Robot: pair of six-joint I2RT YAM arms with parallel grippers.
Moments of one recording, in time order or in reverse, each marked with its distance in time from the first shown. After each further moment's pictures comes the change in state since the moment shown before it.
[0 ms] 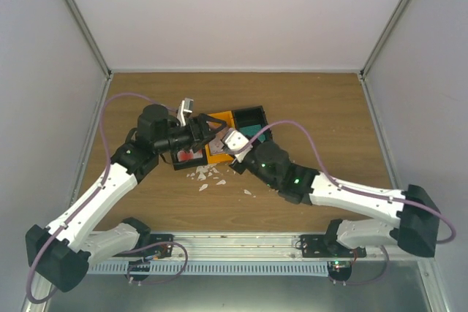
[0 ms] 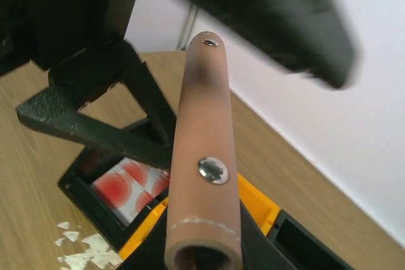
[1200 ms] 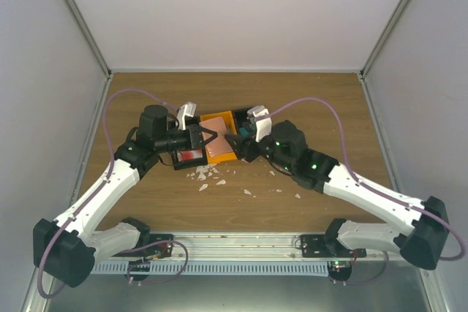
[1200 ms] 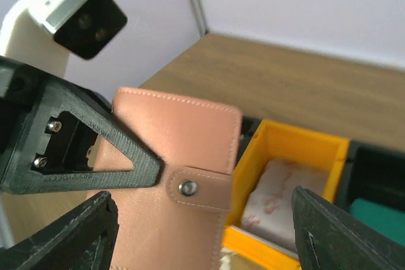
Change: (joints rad) left arm 0.089 0.041 -0.048 -0.051 0.072 0.378; right arm -0.137 -0.074 0.082 -0.222 -0.186 0.513
